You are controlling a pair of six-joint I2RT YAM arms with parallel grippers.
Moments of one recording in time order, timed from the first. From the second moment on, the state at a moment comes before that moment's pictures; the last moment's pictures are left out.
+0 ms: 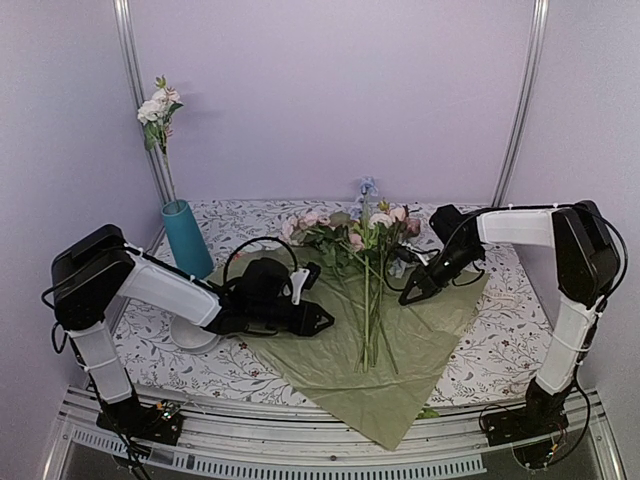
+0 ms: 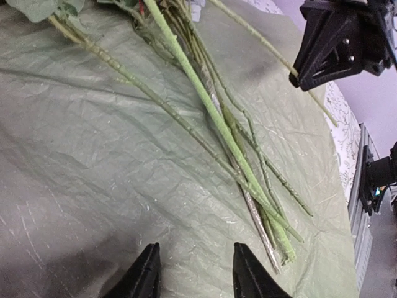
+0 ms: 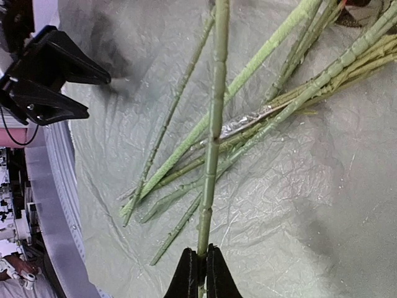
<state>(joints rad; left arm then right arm) -0.90 1.81 0.81 0.38 0.22 -0.50 0.43 1.88 1.26 -0.78 -0.69 -0.28</state>
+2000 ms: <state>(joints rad) -0.88 1.97 1.15 0.87 0.13 -0.83 0.25 1.66 1.22 -0.67 -1.04 -0.37</state>
